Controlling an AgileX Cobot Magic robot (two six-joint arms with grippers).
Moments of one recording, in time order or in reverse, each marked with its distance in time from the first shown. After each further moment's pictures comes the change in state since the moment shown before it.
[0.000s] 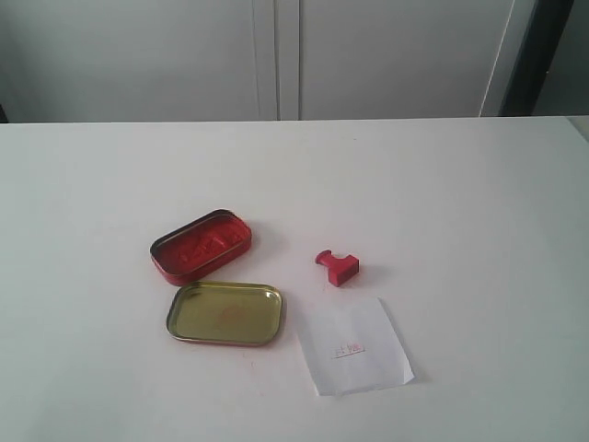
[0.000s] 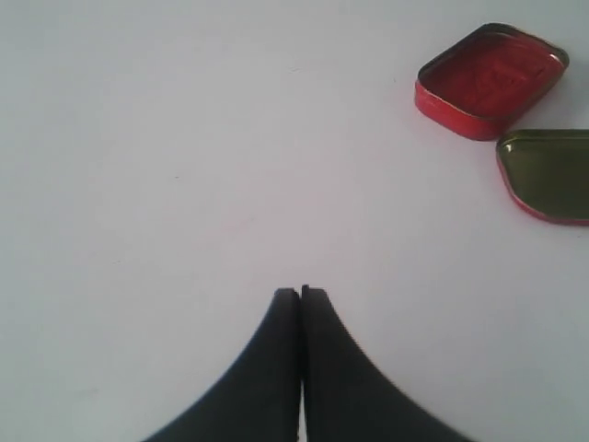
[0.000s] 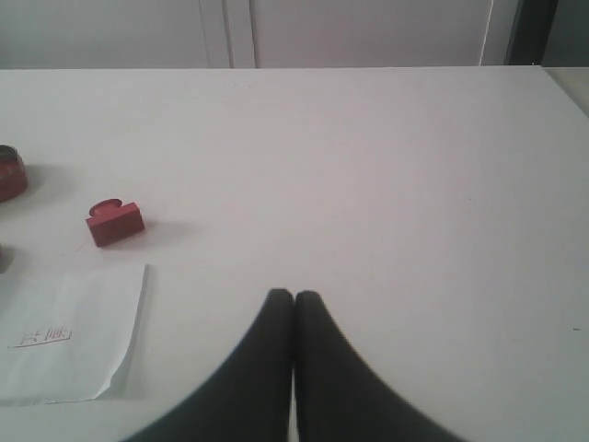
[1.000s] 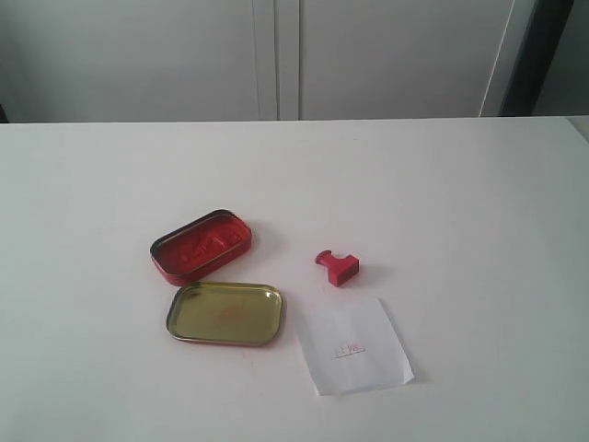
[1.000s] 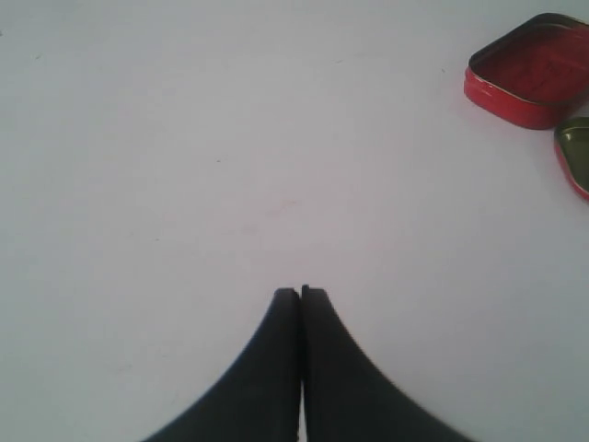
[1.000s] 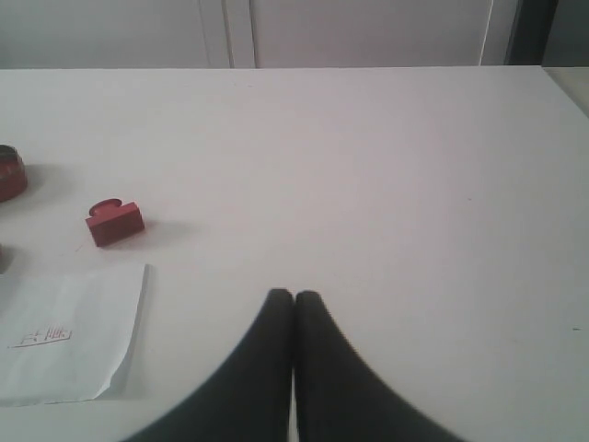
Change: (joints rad) left arm 0.062 -0.137 0.100 0.027 -0.007 0.002; right arm 0.000 0.000 0.000 0.000 0.000 0.000
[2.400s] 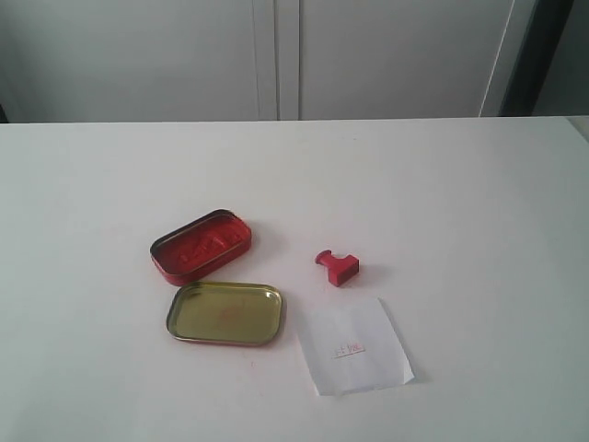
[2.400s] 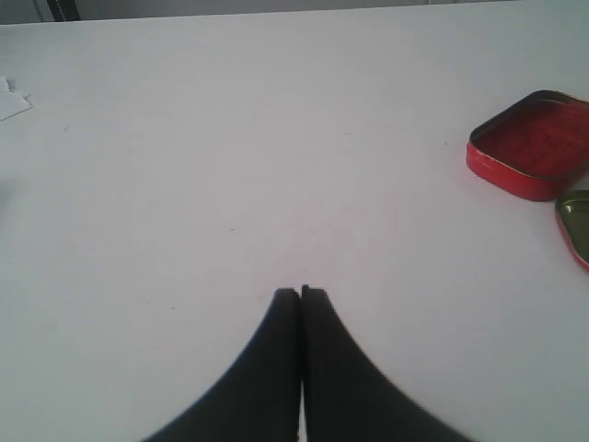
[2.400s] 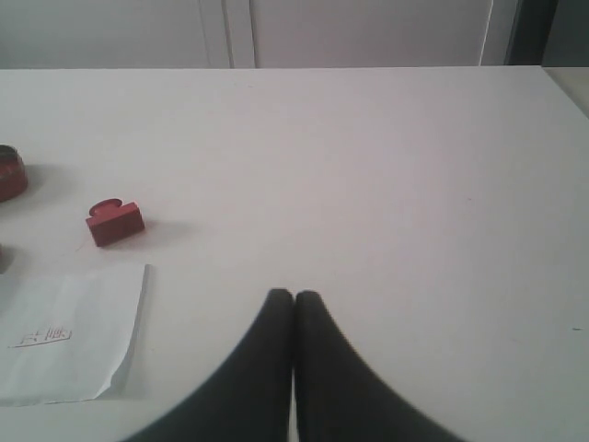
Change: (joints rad) left arm 0.000 0.000 0.000 0.000 -0.121 0.000; right arm 0.000 0.000 0.000 0.000 0.000 0.000
